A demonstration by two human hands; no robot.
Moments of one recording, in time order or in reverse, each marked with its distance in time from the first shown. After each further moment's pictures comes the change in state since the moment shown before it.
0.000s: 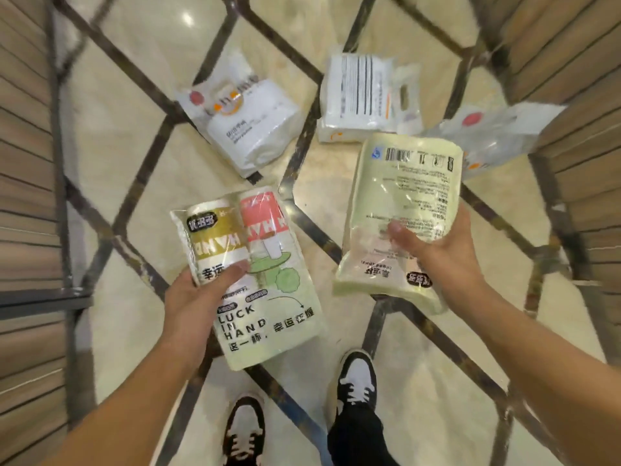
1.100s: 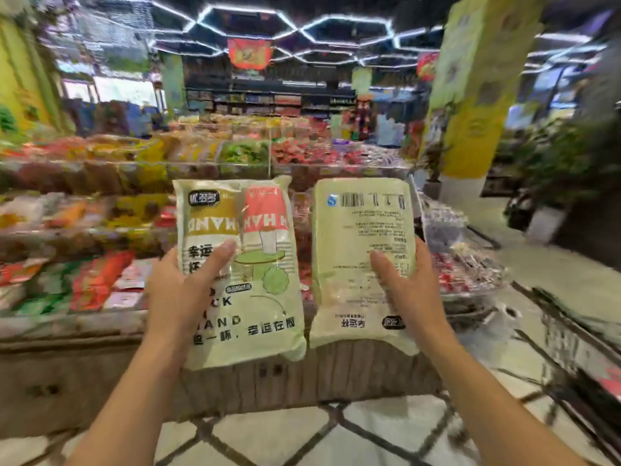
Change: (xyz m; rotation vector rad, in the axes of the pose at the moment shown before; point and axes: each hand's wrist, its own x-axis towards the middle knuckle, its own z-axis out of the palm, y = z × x) left_hand -0.872 0.310 0.005 0.120 -1.432 1.025; right_hand -0.858 -0.322 -0.463 0.205 1.506 -0.394
